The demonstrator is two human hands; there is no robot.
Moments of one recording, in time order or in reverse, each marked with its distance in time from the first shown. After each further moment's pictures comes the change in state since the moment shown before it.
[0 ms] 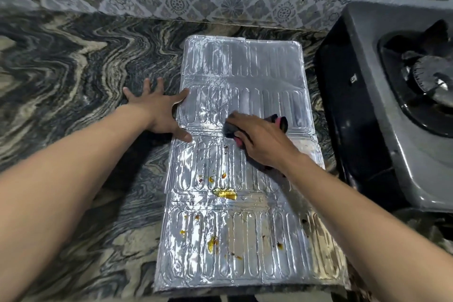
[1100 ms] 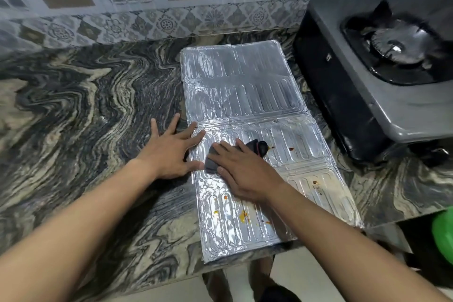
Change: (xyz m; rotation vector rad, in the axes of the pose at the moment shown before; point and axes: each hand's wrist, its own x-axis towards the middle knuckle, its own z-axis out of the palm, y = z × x) left_hand -0.064 -0.026 0.063 0.212 0.176 0.474; right_hand -0.050 -0.085 0.079 -0.163 -0.029 -0.018
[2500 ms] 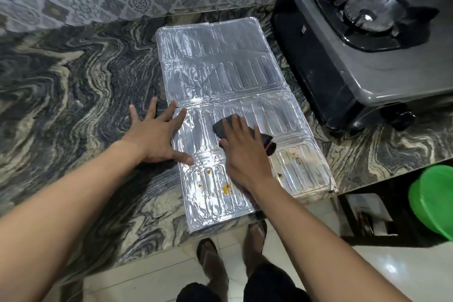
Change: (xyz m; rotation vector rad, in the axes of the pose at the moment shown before) left_hand -0.008 0.023 -0.005 -0.020 -0.081 -0.059; right_hand -0.040 -0.014 0.015 -0.062 0.182 0.467
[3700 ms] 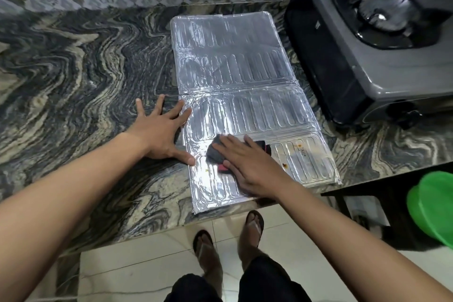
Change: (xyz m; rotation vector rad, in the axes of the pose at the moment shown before) left_hand -0.025 -0.007 0.019 0.023 -0.047 0.010; right_hand -0.037 0.012 -0.001 0.083 -0.233 -0.399
